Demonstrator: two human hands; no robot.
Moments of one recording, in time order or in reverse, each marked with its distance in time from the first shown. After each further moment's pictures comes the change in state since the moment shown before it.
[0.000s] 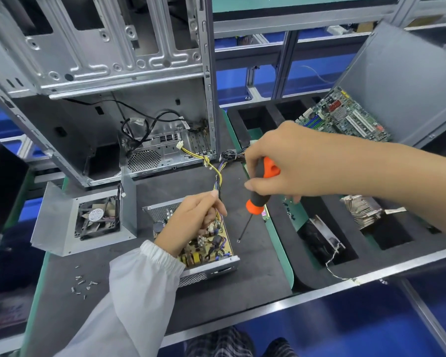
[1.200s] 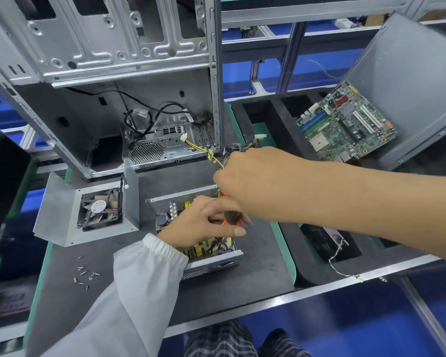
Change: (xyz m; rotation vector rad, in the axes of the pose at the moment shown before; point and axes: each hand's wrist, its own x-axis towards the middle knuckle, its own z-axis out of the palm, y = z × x) left_hand -0.009 0.009 0.002 0.002 -0.415 0.285; right_hand 0.024 -0.042 0.031 -0.558 -0.181 -0.172
